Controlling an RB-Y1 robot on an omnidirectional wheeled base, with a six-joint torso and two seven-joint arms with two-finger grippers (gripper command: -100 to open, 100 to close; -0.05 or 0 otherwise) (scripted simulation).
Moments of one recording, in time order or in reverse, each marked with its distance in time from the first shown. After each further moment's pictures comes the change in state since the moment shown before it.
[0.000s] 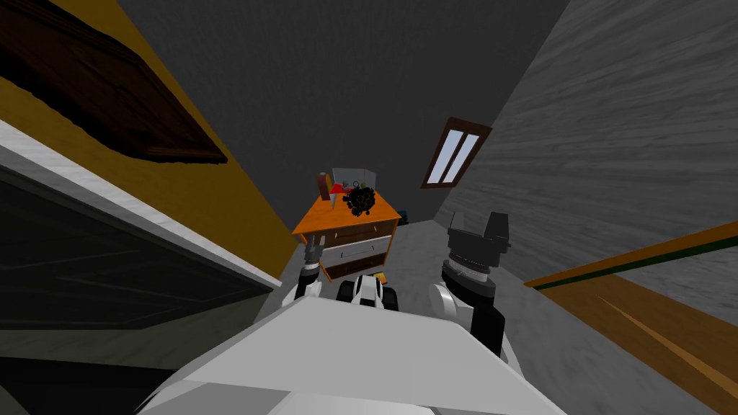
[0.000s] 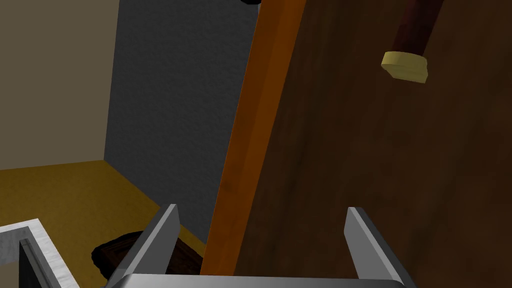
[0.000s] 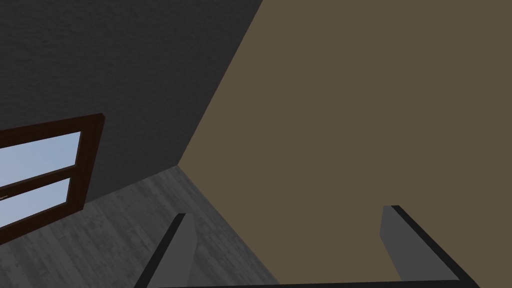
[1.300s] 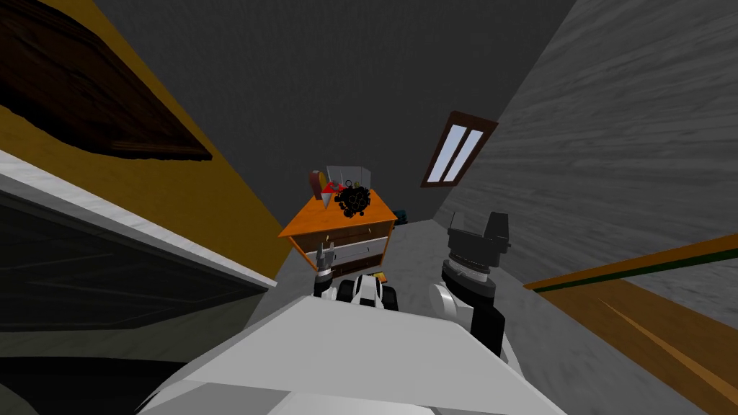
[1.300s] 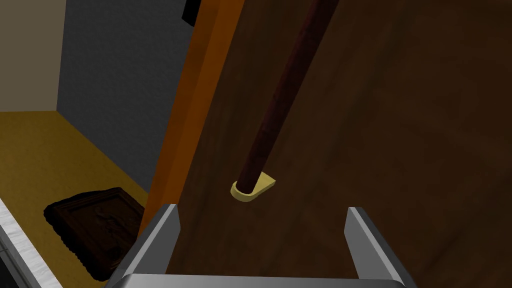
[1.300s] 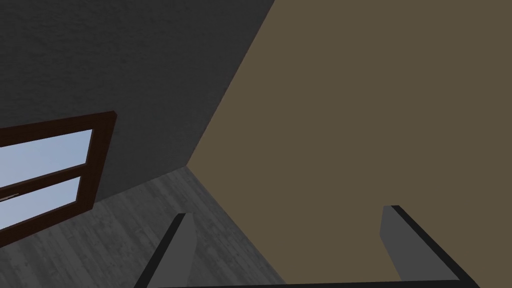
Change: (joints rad) left arm -0.069 -0.186 0.018 0.226 0.008 -0.109 0.028; right arm 0.000 0.000 0.000 0.000 0.000 0.000 0.000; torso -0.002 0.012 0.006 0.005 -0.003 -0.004
